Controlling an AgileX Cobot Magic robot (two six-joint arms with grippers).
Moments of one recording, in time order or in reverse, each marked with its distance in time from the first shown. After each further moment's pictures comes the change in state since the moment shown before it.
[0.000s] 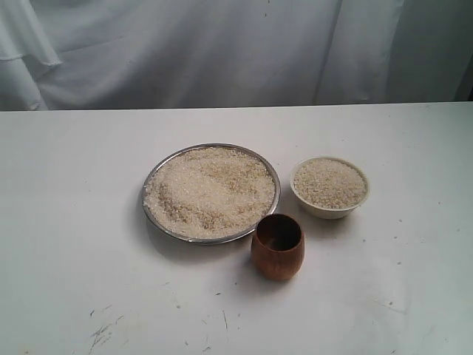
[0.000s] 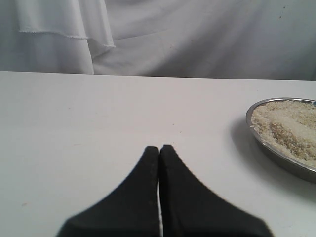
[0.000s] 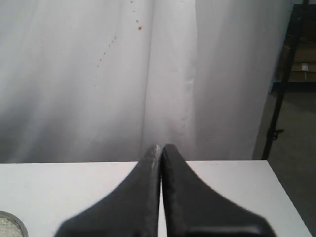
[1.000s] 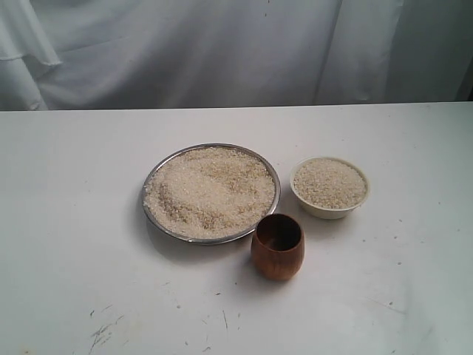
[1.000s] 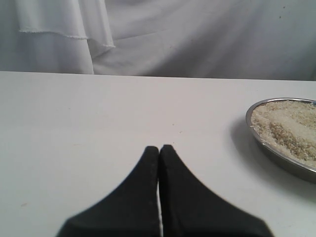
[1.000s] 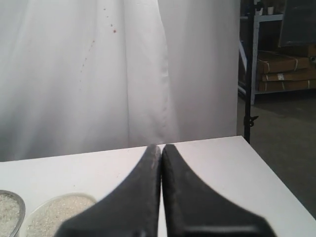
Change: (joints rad) left arm 0.000 0.000 0.000 0.000 0.000 0.000; right arm -0.157 -0.596 0.483 0.409 -0.077 -0.339
